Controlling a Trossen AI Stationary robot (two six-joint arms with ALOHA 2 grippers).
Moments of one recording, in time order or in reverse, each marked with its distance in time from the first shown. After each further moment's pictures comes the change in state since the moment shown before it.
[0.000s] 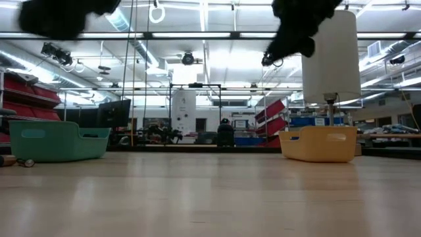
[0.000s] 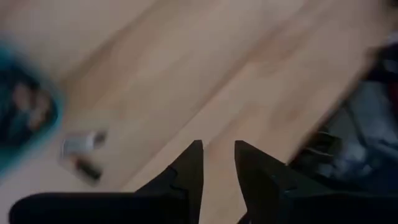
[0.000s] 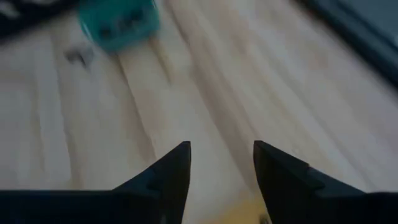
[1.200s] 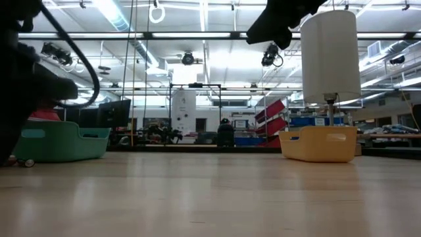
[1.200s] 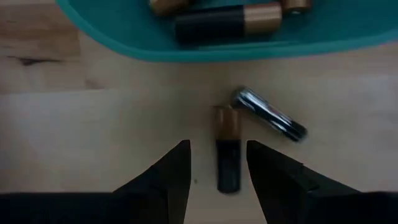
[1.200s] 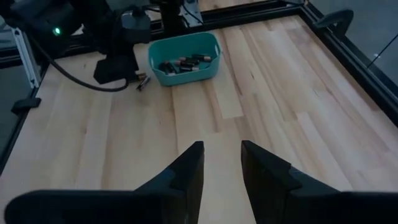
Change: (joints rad) left arm -0.222 0.218 -0.355 0.035 -0.066 -0.866; right arm 0.047 0.058 0.001 0.279 -0.095 -0.203
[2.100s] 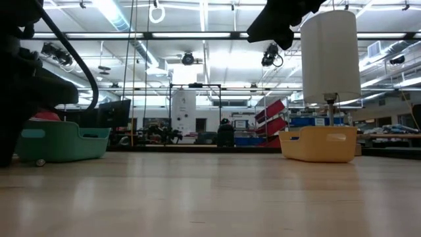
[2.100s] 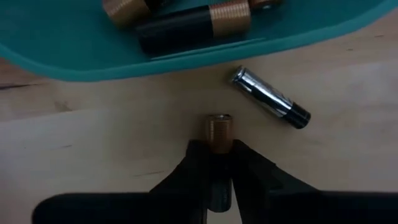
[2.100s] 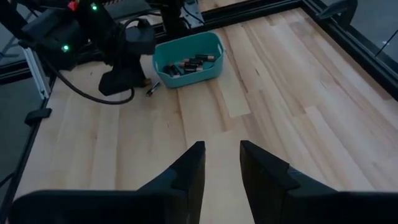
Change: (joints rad) left arm -0.002 0.043 -0.018 0.066 -0.021 0.105; right arm 0.016 -0.003 0.000 0.000 -0.002 0.079
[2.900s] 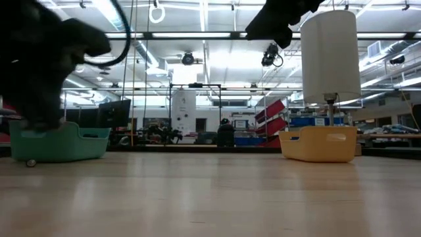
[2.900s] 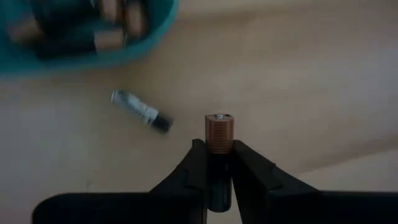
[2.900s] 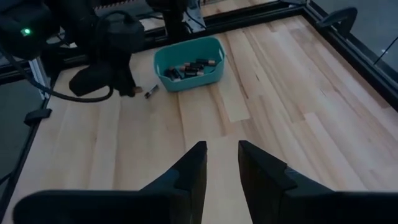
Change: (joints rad) left arm 0.003 -0.011 0.151 -0.010 -0.172 -0.002; right arm 0.000 0.000 0.000 0.013 0.000 -0.026
